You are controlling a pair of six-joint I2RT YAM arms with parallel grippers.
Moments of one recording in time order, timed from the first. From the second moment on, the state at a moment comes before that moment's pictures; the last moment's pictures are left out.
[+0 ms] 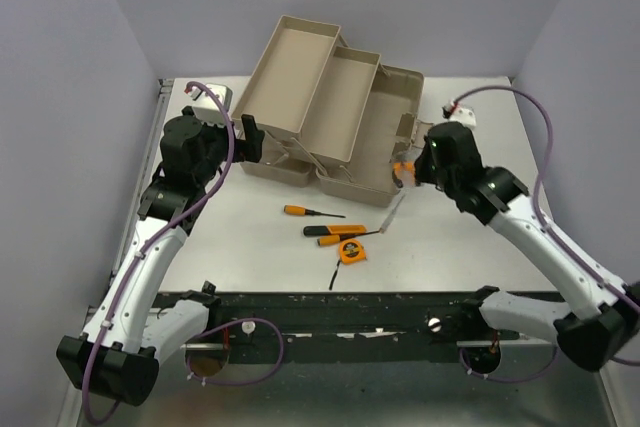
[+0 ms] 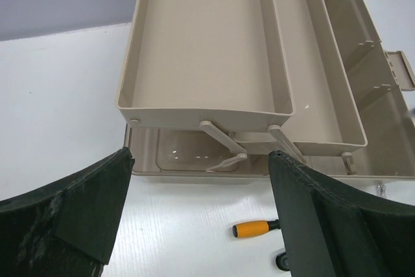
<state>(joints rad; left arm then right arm) -0.26 0.97 1.03 -0.26 0.06 -0.11 0.58 1.03 1.05 -0.66 0.43 0.58</state>
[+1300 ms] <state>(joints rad) -0.26 0.97 1.02 -0.25 0.04 -0.12 0.46 1.27 1.15 -0.66 0.12 0.50</state>
